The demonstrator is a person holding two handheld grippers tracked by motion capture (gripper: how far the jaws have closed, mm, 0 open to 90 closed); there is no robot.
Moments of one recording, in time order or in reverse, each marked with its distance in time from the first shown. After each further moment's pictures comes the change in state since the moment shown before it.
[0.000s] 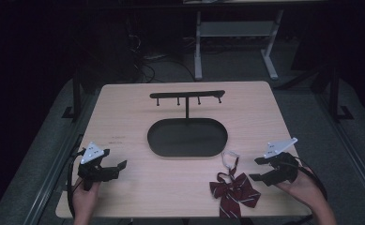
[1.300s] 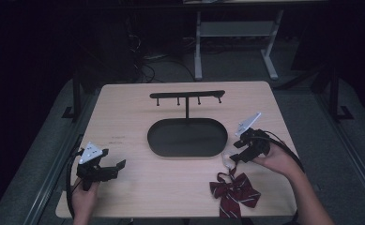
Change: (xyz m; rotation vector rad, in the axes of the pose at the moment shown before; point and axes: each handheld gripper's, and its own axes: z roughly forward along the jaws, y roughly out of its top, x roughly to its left) left arm 0.001 0.000 -0.003 -0.006 0.008 -0.013; right arm -0.030 0.083 0.042 0.132 0.062 -0.104
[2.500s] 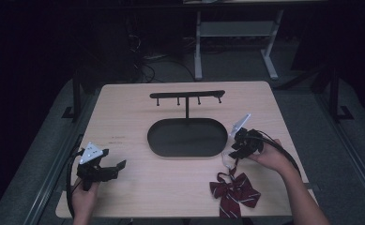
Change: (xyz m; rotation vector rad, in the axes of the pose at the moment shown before) left arm 0.000 0.000 0.000 0.004 -0.004 0.001; right arm -0.017 0.001 0.031 0.105 -0.045 -0.007
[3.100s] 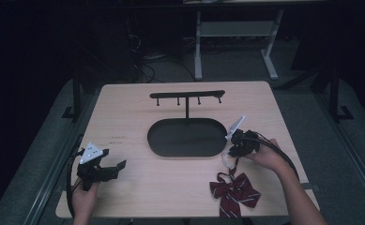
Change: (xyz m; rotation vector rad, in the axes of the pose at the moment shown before) left arm 0.000 0.000 0.000 0.003 -0.003 0.004; right arm 0.000 0.005 0.012 0.049 -0.022 -0.030
